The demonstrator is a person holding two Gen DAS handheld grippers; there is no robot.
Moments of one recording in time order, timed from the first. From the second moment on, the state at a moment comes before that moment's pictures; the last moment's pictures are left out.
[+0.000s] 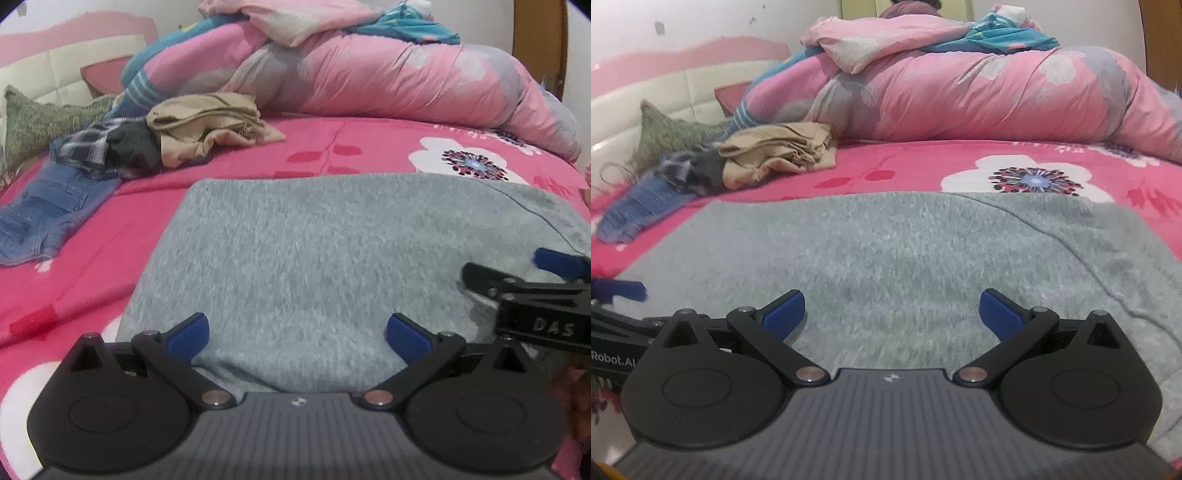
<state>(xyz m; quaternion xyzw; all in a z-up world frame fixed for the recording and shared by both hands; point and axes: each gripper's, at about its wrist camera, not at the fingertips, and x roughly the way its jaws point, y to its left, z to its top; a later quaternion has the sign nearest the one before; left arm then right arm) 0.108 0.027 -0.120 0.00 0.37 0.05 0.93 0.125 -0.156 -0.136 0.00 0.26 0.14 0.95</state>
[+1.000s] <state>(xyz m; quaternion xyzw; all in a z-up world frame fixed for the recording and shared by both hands) 0.113 0.025 -0.119 0.00 0.40 0.05 0.92 0.143 -0.230 -0.121 -0.04 0.27 0.02 0.96</state>
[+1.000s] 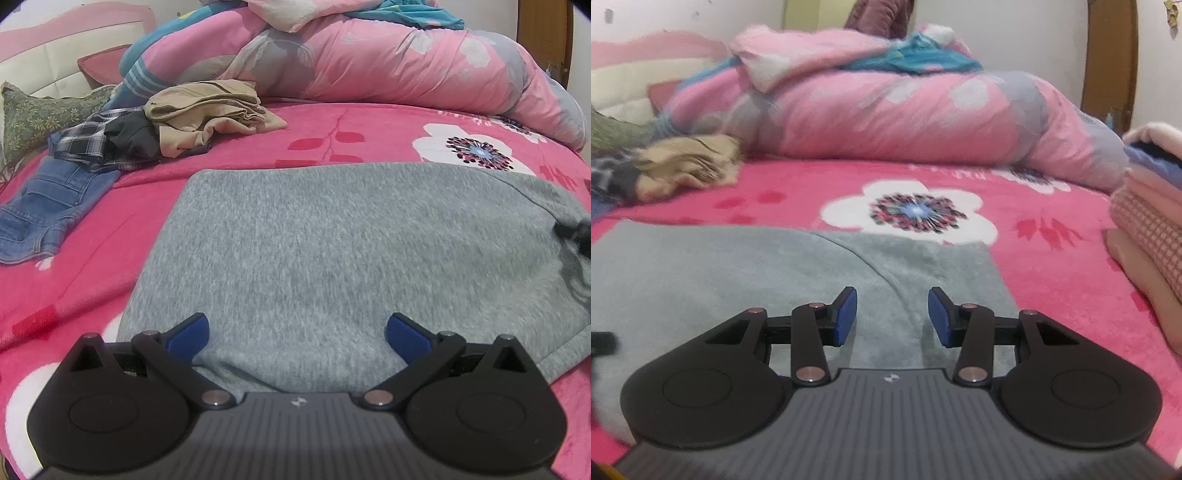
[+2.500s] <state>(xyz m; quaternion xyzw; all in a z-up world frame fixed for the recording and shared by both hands) 0.080 0.095 -0.110 -0.06 0.34 0.04 0.94 0.141 -0.221 -0.144 -0.08 0.25 0.00 0.96</state>
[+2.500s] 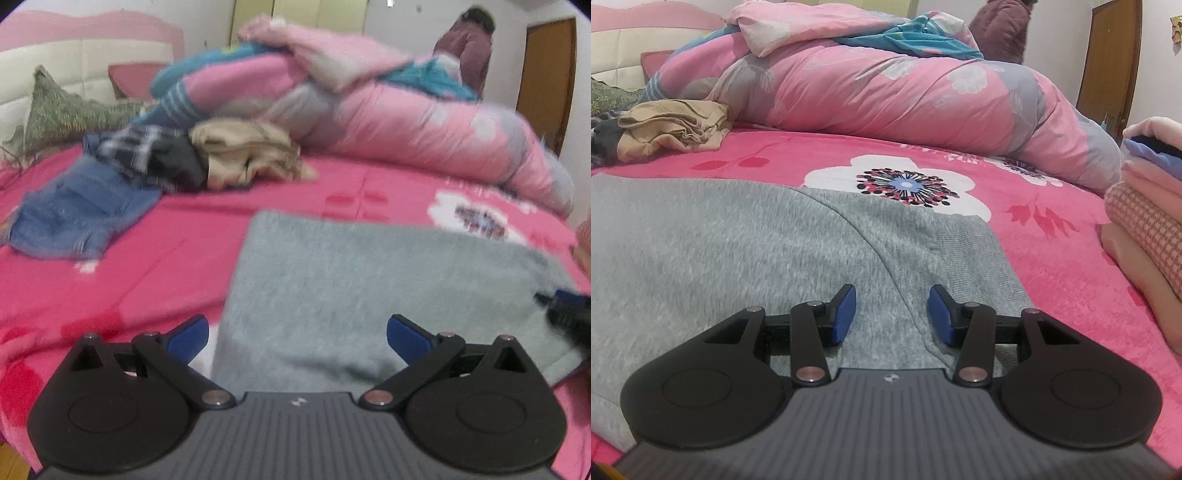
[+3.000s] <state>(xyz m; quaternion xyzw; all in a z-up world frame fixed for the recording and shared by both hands) 0.054 0.188 -0.096 -0.21 0.33 0.04 0.92 0.070 -0.161 -0.082 -0.07 0.16 0.14 0.97</state>
